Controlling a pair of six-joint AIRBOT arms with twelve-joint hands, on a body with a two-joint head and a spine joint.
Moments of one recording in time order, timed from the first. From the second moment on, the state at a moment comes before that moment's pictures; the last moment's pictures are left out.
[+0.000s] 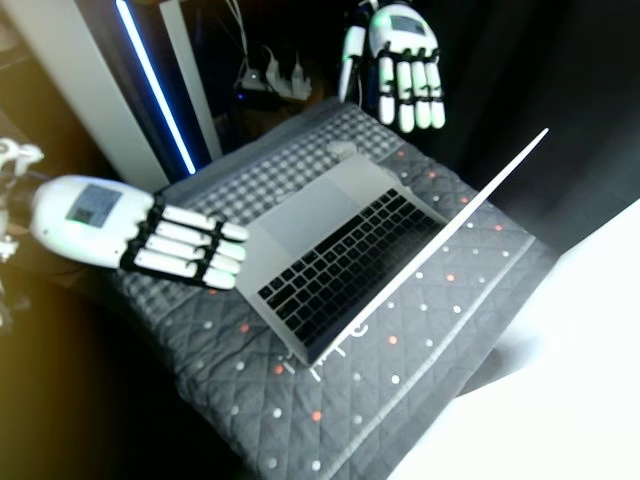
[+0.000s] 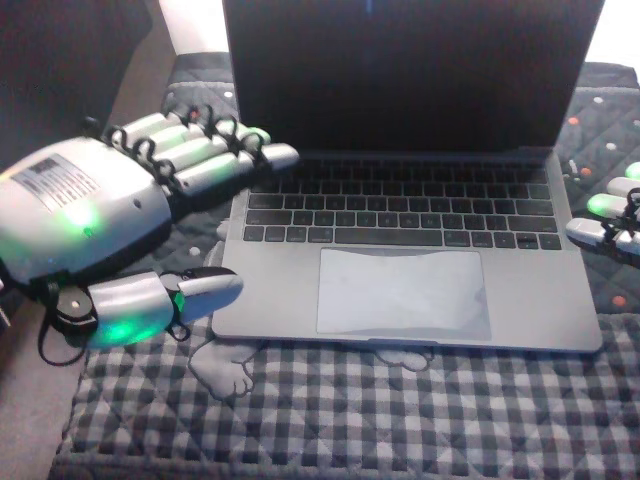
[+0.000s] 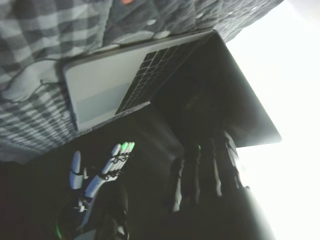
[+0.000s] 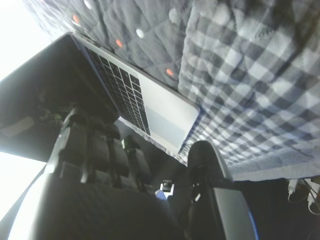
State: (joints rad) left arm 0.75 -0.81 0.88 0.09 -0.88 1.12; right arm -0.89 -0.66 0.82 0.04 0.91 -1.12
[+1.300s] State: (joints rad) left arm 0.82 -0.97 0.95 0.18 -0.69 0.95; right arm -0.68 -0.71 0.86 -0.02 0.97 -1.11
